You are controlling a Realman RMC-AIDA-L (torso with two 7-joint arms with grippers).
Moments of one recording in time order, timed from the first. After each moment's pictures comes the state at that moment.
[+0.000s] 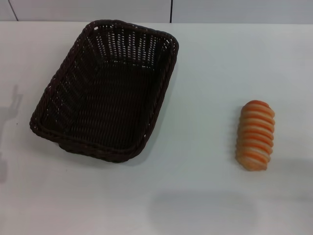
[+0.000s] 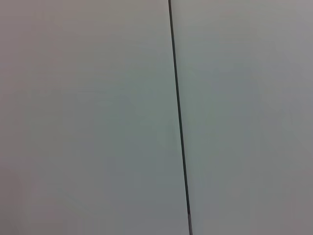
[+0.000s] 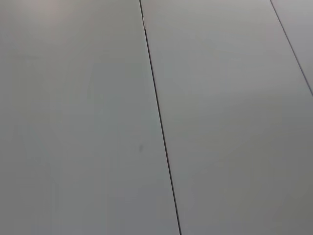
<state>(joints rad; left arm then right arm) -0.16 -2.07 -1.29 -0.35 2.60 1.30 0.00 0.06 2.09 0.33 0.34 -1.67 -1.89 0.05</state>
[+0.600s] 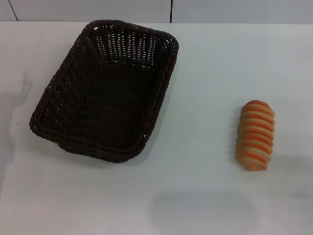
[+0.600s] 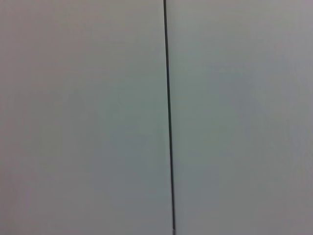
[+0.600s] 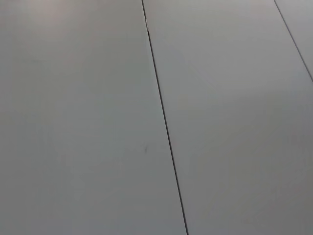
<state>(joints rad) -0.15 -2.04 -1.31 -0.55 2.62 1.11 0.02 0.08 2.09 0.33 0.35 -1.67 -1.88 0.05</state>
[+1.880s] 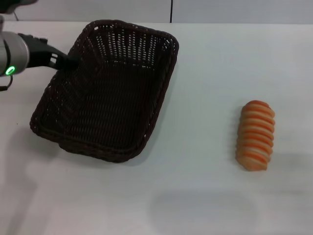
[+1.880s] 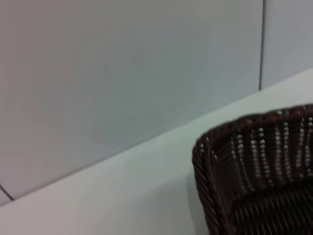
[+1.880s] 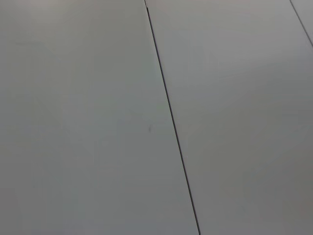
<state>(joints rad) -0.25 -2.06 -1.57 -1.69 2.85 -0.98 0.29 0.08 2.09 0.32 0.38 -1.68 -1.83 0.05</state>
